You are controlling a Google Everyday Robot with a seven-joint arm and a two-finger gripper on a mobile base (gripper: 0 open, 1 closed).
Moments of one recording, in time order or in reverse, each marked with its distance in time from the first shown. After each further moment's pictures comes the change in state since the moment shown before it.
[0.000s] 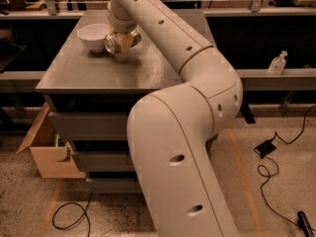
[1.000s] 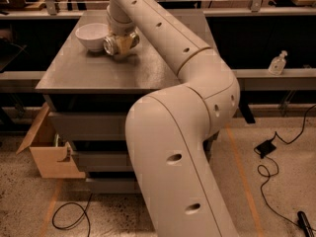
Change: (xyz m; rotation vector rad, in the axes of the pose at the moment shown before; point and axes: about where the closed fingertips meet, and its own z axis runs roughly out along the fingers) arm -0.003 0.003 0.011 -0.014 -0.005 -0.004
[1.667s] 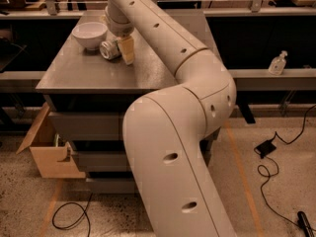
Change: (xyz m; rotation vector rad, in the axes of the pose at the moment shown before) arm -0.002 0.000 0.005 -0.010 -0.003 -0.002
